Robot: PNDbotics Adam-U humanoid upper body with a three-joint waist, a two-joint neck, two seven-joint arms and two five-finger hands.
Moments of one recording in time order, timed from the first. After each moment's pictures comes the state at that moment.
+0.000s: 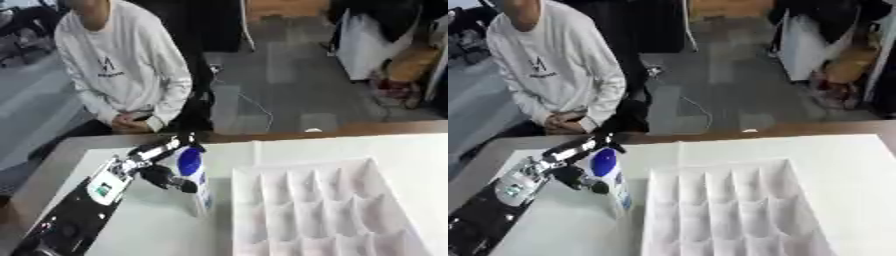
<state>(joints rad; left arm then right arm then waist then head) -0.87 0.69 -0.09 -0.82 -0.10 -0.63 -0.47 -0.53 -0.50 -0.11 -1.98 0.18 -0.39 -0.07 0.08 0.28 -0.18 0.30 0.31</state>
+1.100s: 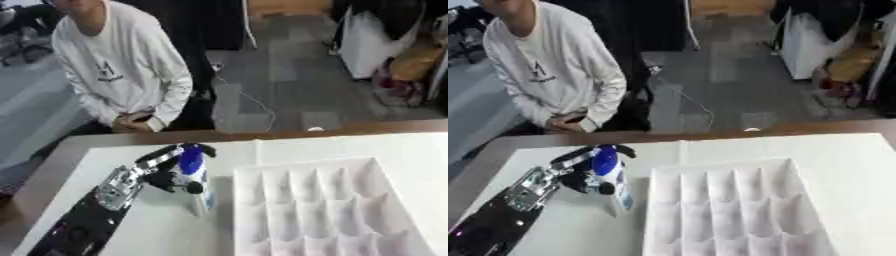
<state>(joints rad) -0.86 0.66 -0.08 -0.77 0.04 -0.57 -0.53 -0.54 -0.50 -0.11 -1.98 0.18 -0.39 -0.05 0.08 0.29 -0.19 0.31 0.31</state>
